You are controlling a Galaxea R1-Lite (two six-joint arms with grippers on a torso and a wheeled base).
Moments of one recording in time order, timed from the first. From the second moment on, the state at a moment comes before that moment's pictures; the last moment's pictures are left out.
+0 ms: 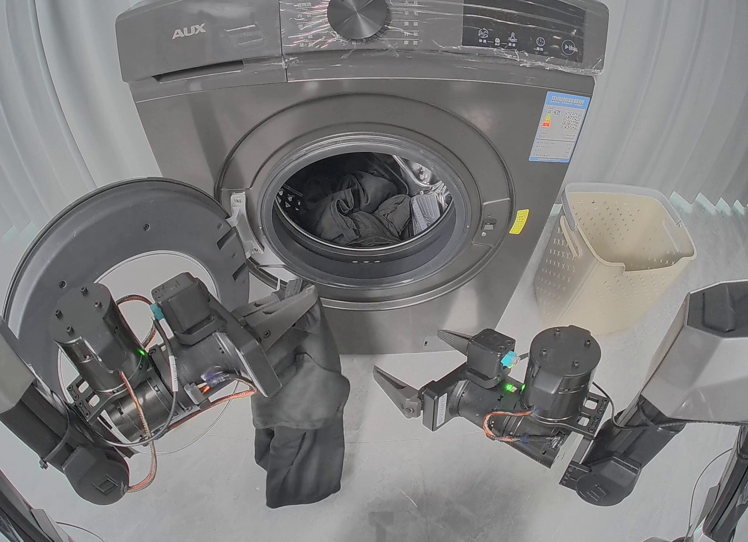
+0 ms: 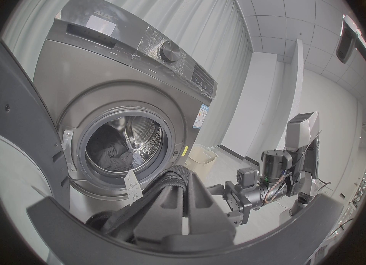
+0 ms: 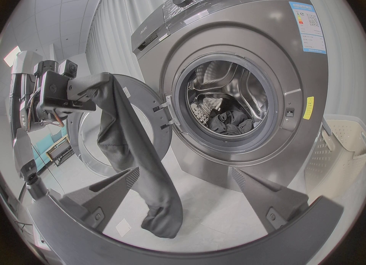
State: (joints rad) left arm -0.53 1.74 -0.33 -1.55 -0.28 -0.17; right arm 0.80 2.07 -0.55 -1.40 -0.12 0.08
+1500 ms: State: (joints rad) left arm -0.49 1.84 -0.46 -1.54 -0.17 -0.18; right arm 0.91 2.18 -0.72 -1.40 -0.08 0.06
